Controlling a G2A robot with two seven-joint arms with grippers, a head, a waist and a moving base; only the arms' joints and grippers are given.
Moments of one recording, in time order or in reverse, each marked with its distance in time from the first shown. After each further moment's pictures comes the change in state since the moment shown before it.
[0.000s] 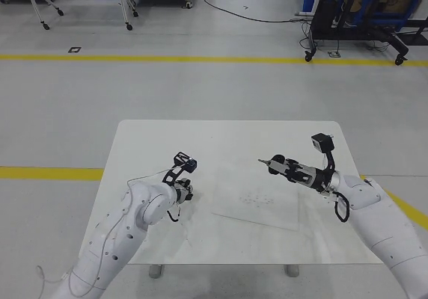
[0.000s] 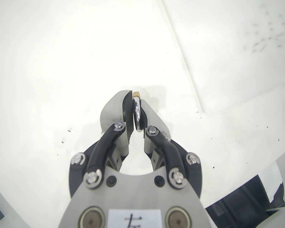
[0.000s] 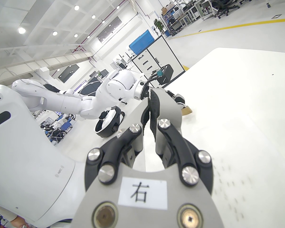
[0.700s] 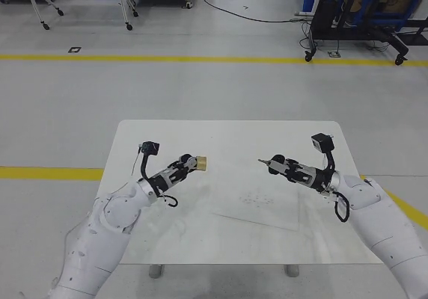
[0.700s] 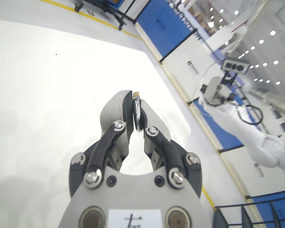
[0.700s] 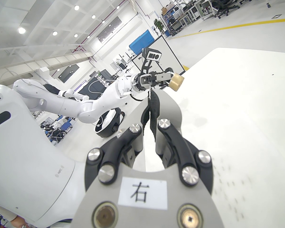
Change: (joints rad) left arm 0.111 -0.008 -0.233 0.165 -0.851 -0.377 0.496; right arm 0.000 0.000 0.000 0.000 0.000 0.000 0.000
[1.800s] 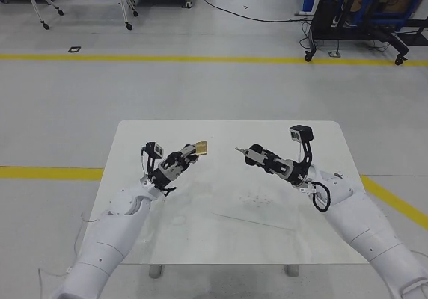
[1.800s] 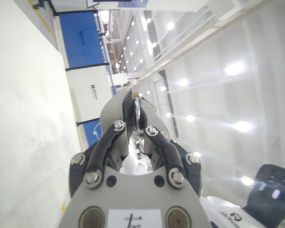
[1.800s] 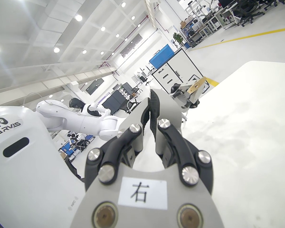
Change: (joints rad) left arm -0.176 -0.066 0.136 0.366 -0.864 -0.046 -0.311; right arm 0.092 -0.078 -0.158 -0.035 0.091 0.070 -0.117
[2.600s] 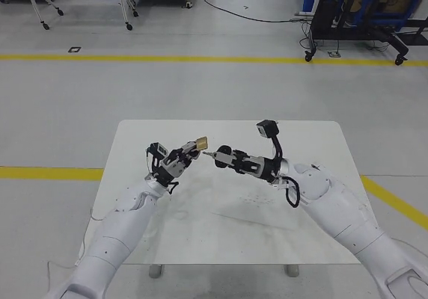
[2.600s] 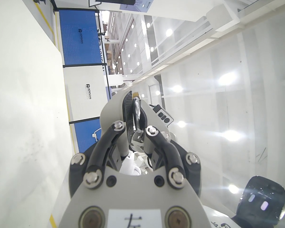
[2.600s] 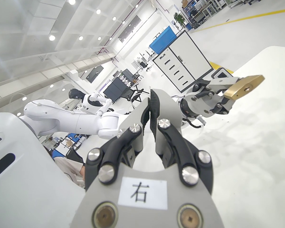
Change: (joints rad) left arm -0.050 -0.054 0.030 0.125 -0.253 0.032 -0.034; right arm 0.098 -0.071 -0.125 -0.085 -0.107 0.188 -0.040
